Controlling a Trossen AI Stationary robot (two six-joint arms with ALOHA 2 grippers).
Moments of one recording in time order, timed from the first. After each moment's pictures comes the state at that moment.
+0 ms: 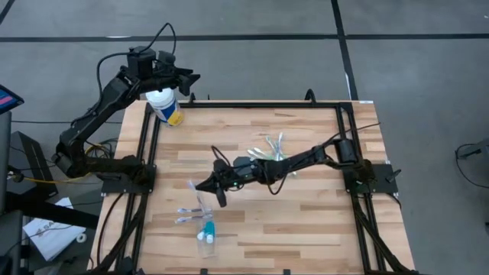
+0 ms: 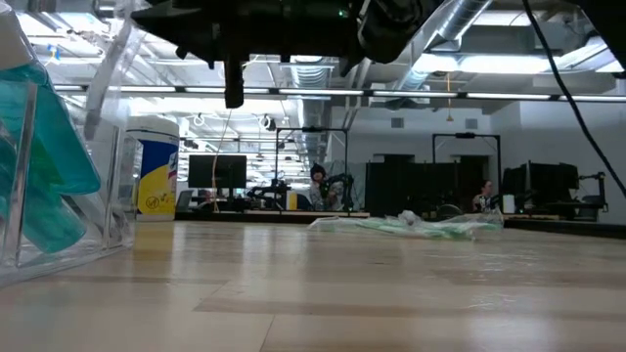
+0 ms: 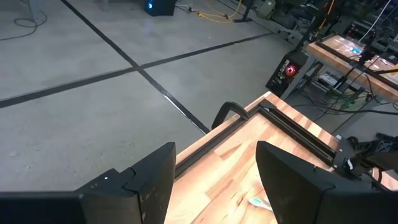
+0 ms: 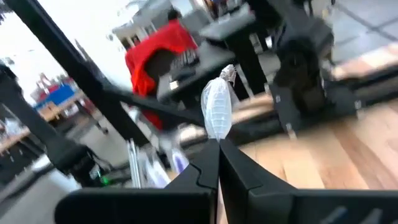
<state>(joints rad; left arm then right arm) 0.90 1.17 1.29 -0.49 0.24 -0.20 0.12 2.16 1.47 0.62 -0.12 0.51</state>
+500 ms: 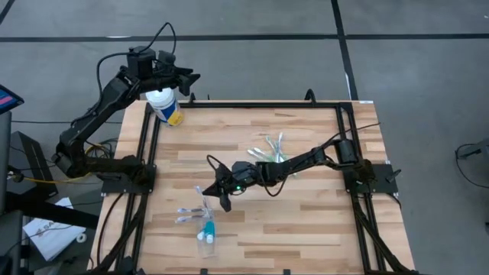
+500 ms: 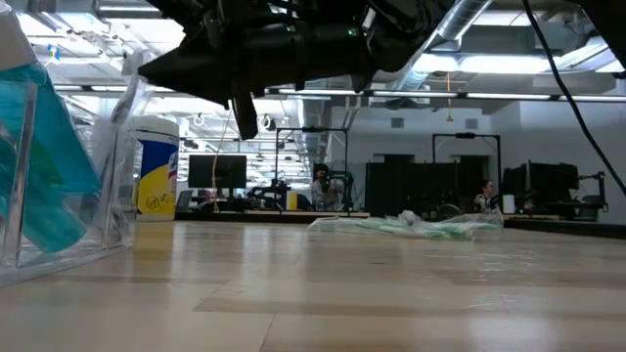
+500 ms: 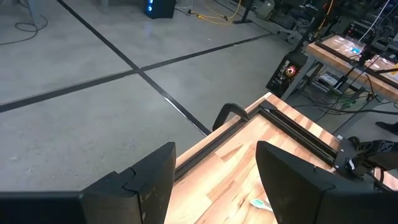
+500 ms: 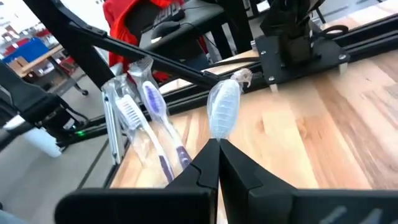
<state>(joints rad) 0.90 1.17 1.29 -0.48 0.24 -0.19 0.13 2.16 1.42 0.51 -0.13 0.42</state>
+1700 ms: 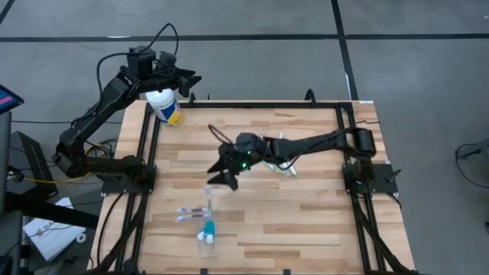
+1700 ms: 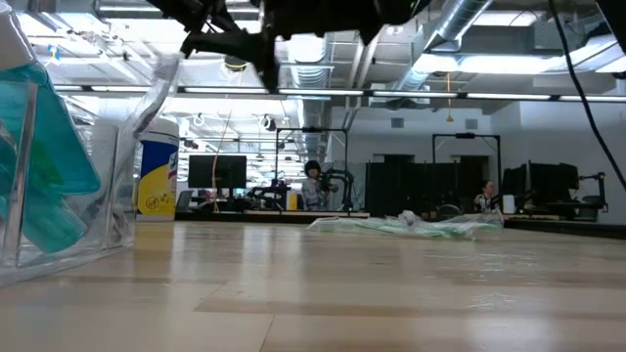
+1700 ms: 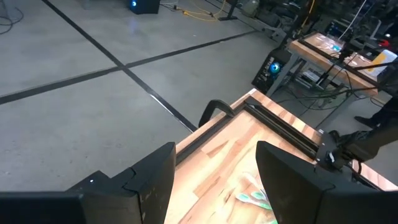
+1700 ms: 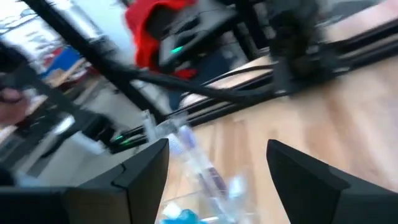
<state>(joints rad) 0.90 1.17 1.29 -0.48 0.31 -0.20 0.00 1.96 1.49 0.20 -0.35 0.52</state>
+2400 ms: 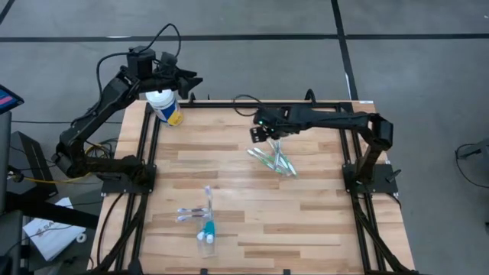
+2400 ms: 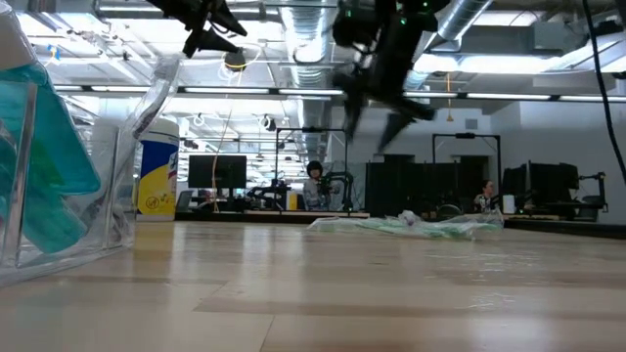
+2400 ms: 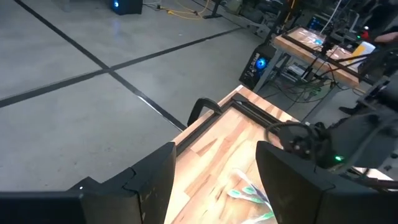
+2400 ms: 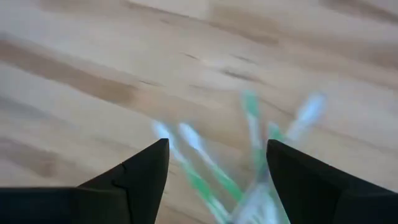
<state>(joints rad) 0.90 1.17 1.29 -0.47 0.37 -0.16 -0.26 1.77 1.47 -0.89 0.21 0.97</state>
